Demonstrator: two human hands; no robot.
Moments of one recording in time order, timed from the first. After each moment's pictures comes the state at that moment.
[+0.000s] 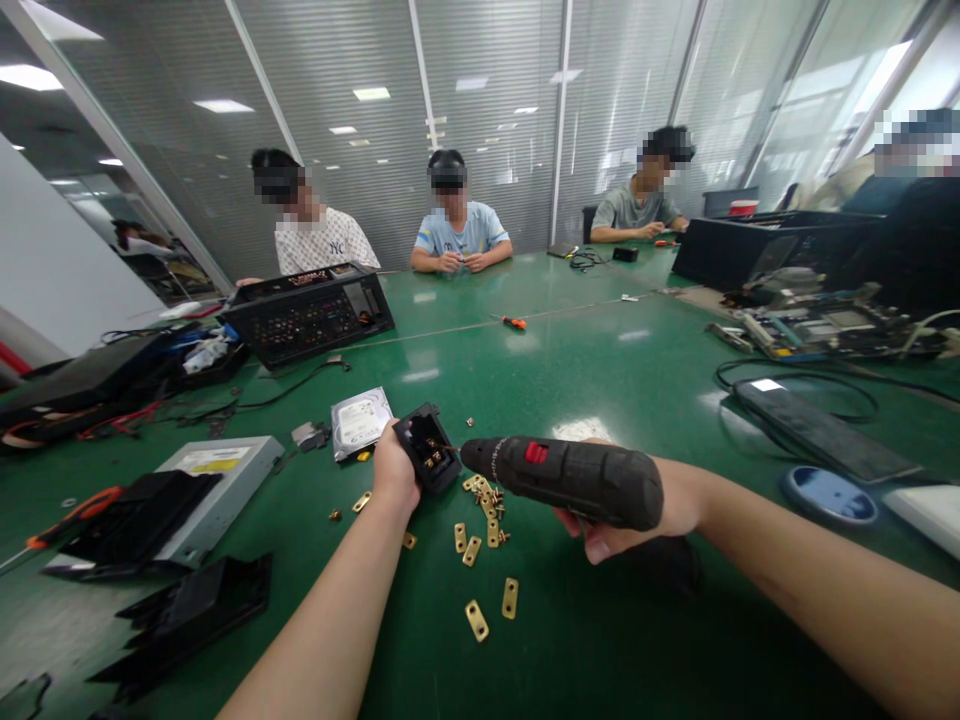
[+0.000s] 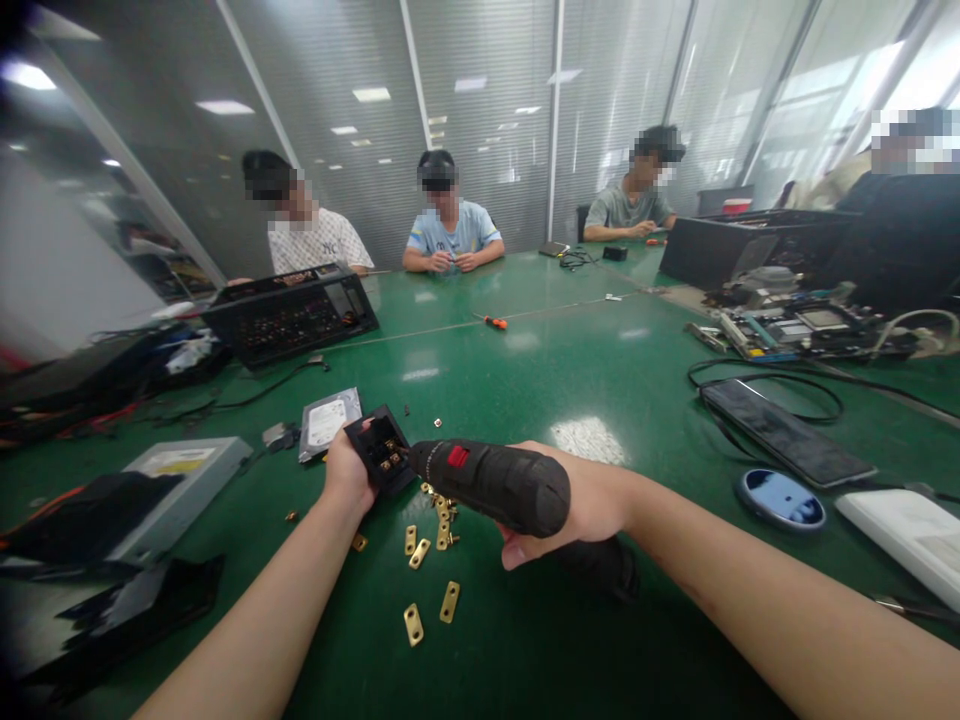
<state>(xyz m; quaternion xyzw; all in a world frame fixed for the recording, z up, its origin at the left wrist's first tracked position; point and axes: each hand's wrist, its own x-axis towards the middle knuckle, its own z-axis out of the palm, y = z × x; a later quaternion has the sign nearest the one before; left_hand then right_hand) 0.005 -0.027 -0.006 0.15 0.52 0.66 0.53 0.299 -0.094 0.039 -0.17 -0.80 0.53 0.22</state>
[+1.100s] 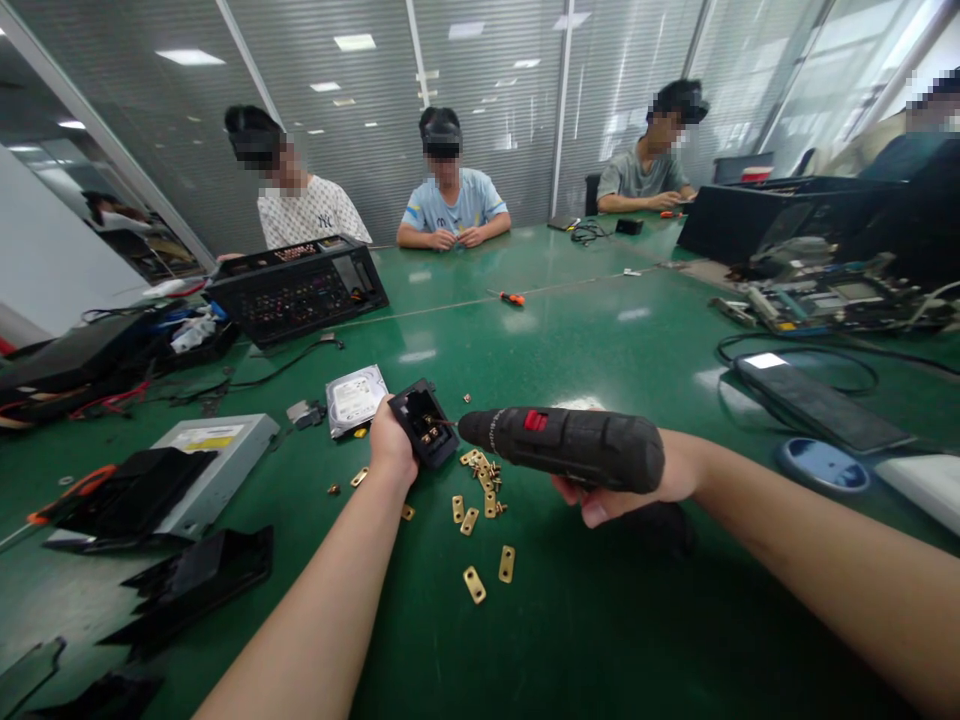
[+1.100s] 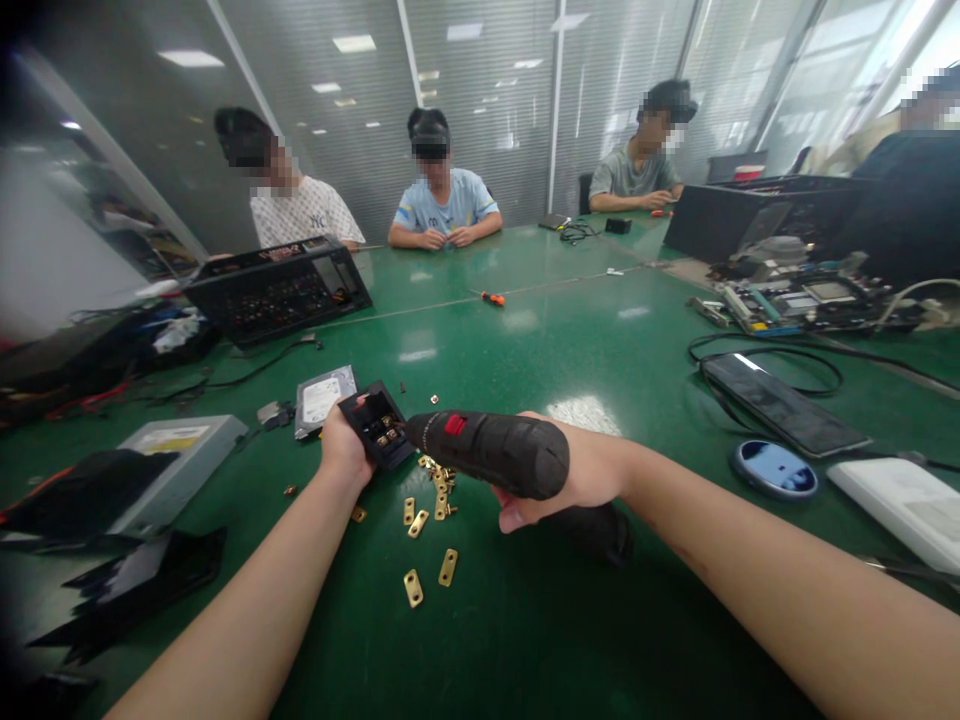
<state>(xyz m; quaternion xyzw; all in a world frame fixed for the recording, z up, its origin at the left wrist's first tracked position) 0.005 -0.024 -0.008 0.16 0.50 0.67 0.53 0.303 -0.092 0.046 -0.16 -0.83 0.49 0.20</state>
